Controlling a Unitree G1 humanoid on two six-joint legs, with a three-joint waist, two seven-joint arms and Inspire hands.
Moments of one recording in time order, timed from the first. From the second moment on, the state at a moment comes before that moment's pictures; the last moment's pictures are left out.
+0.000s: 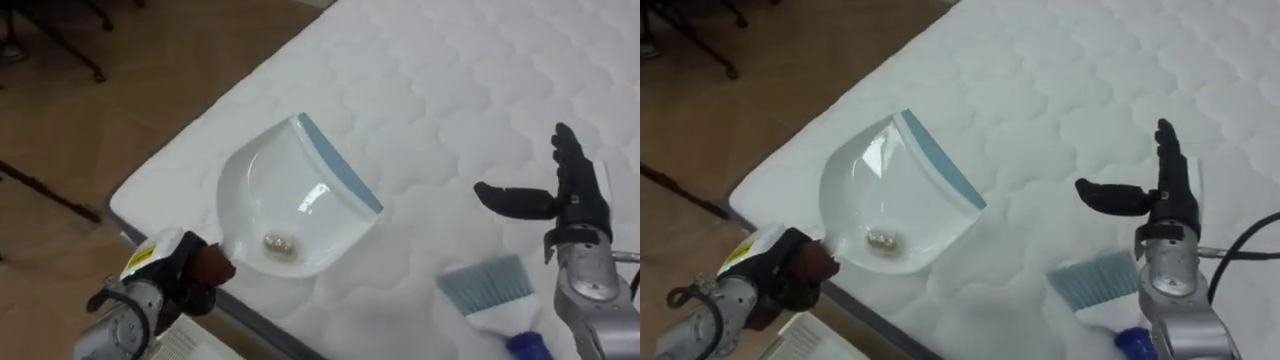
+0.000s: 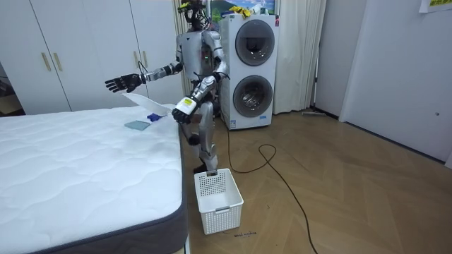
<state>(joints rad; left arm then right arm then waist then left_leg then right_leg) 0.08 0.37 -0.10 0.29 0.68 0.11 -0.13 -0.05 -0.43 0.02 0.29 0.14 0.02 -0.35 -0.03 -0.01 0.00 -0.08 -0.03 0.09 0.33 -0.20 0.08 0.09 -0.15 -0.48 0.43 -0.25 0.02</state>
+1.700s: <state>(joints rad) 0.04 0.45 -0.05 0.24 0.78 0.11 -0.21 0.06 -0.38 0.04 0.31 0.22 0.02 -0.29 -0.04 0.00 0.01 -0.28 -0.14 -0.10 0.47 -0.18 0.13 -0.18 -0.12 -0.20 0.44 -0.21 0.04</state>
